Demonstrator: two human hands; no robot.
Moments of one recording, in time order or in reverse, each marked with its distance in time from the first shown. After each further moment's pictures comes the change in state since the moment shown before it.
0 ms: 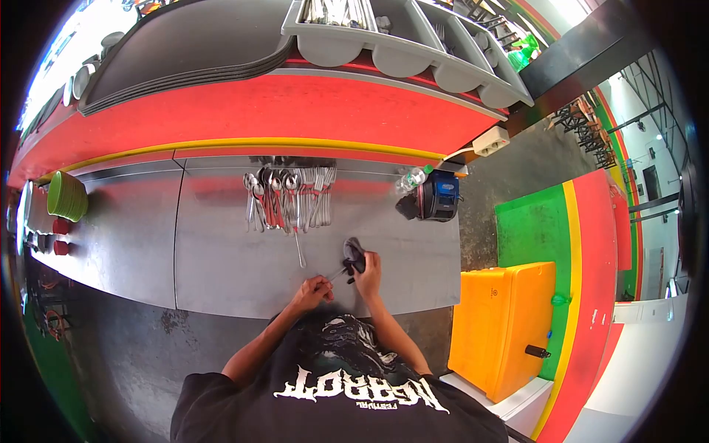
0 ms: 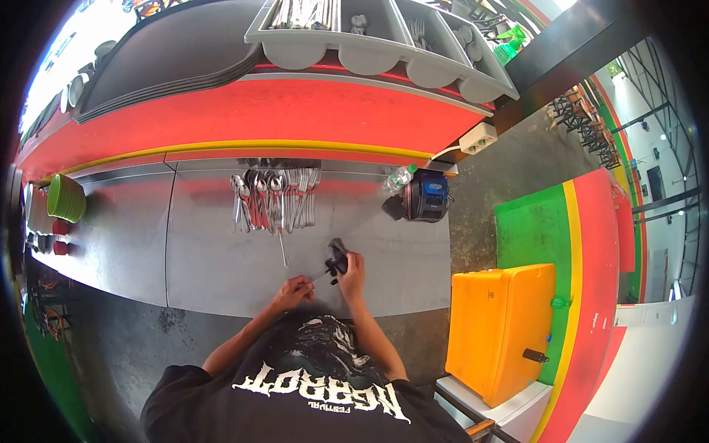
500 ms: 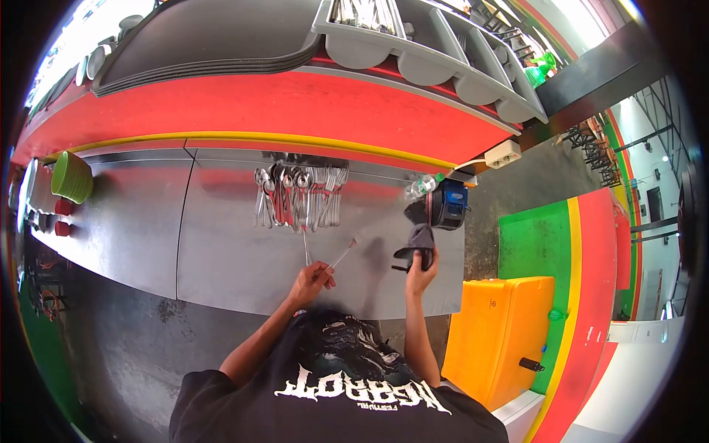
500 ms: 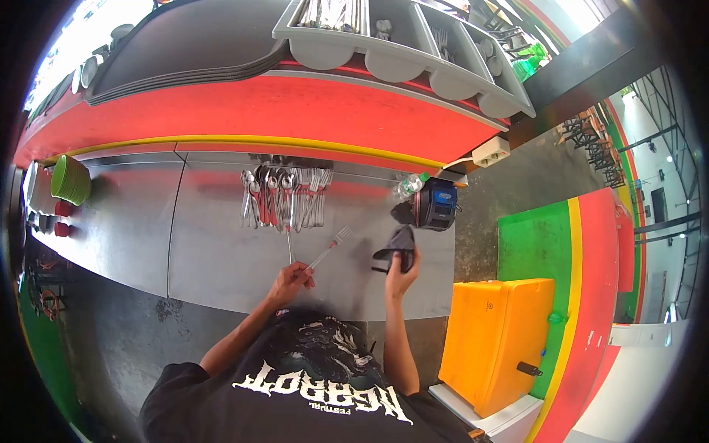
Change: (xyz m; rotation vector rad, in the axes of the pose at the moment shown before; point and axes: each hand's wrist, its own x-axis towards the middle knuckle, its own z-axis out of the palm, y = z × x) left_hand -0.010 0.066 -0.008 -0.064 0.162 0.108; right_hand 0.057 -0.019 -0.107 0.401 0.421 0.270
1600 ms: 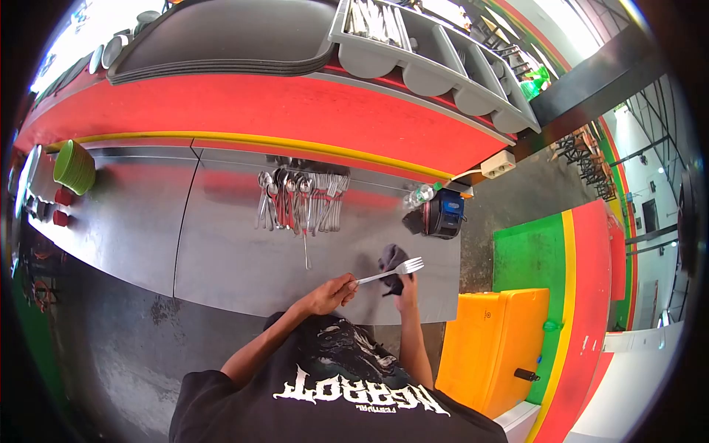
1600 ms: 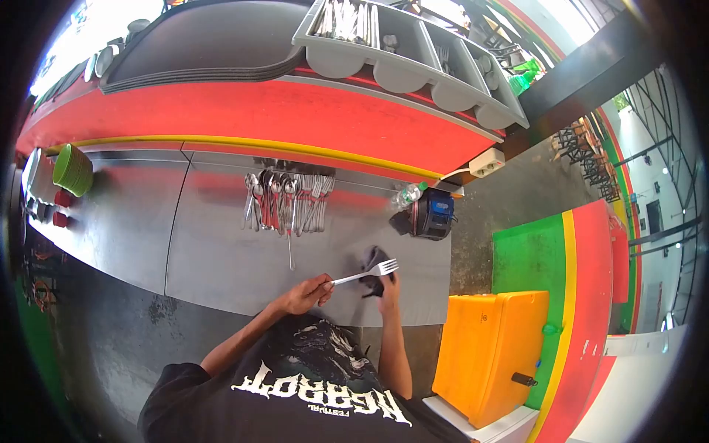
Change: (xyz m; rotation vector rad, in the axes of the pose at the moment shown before) left_hand -0.016 0.048 0.035 0.033 -0.430 0.164; right_hand -0.029 0.058 -0.019 0.694 -0.450 0.549
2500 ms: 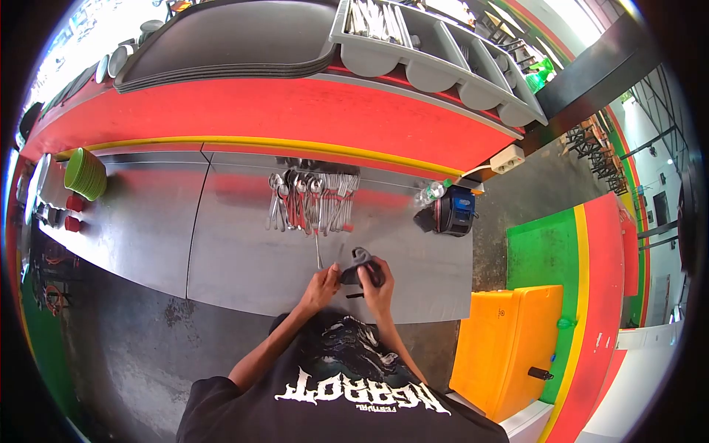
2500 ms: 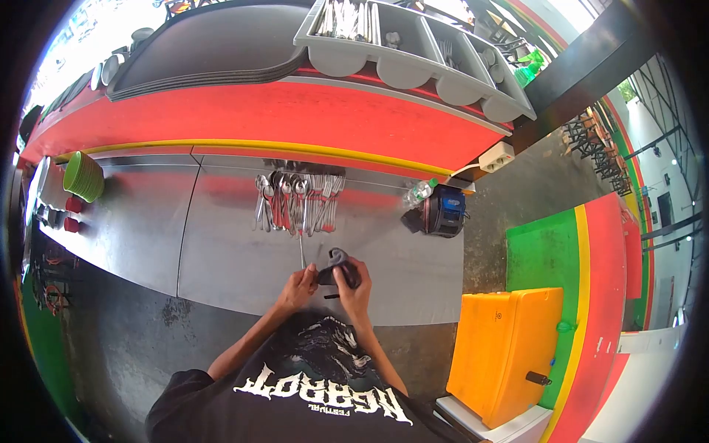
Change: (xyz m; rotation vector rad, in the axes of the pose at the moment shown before) left_hand -0.016 -0.032 -0.020 -0.103 0.496 -0.214; right_hand -0.055 -0.007 0.156 -0.527 -0.035 -0.259
